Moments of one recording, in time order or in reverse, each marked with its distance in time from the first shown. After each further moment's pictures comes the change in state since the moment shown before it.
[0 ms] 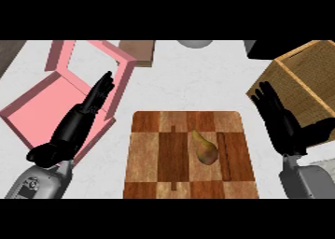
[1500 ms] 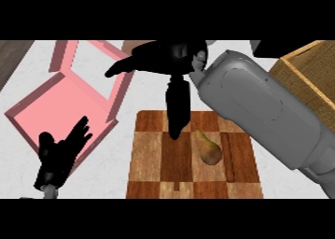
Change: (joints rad) left arm 0.252 0.005 0.086 0.148 0.111 0.070 0.300; right arm -1.057 -0.018 0.489 0.205 0.217 0.732 0.483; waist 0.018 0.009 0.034
